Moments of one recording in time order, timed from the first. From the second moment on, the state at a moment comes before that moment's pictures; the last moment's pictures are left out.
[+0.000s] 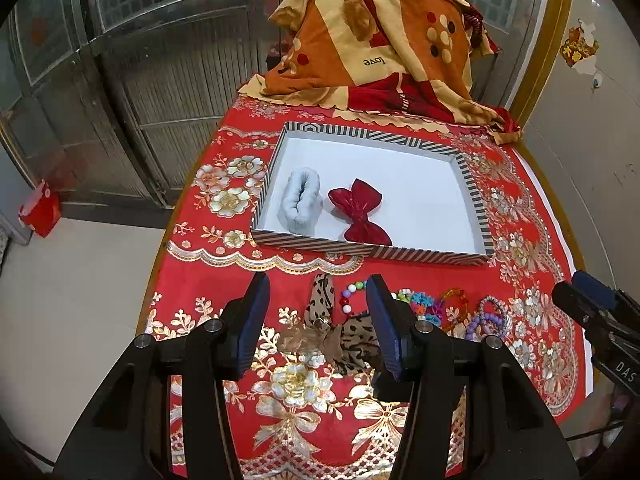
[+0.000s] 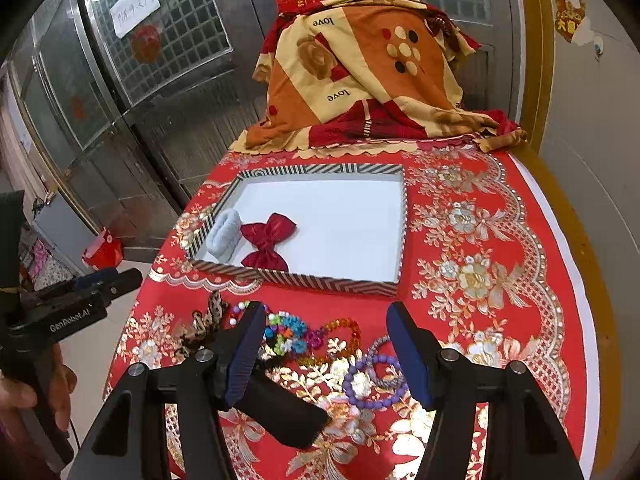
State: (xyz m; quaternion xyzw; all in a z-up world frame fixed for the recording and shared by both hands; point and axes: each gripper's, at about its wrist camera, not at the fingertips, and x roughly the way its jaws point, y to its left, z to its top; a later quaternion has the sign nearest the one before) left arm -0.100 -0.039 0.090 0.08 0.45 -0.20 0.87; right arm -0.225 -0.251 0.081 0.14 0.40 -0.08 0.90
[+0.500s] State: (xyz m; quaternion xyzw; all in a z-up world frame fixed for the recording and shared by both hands) left arm -0.115 -0.038 0.092 0.08 0.45 -0.20 0.87; right arm -0.239 -0.247 0.076 0.14 0.41 -0.07 0.90
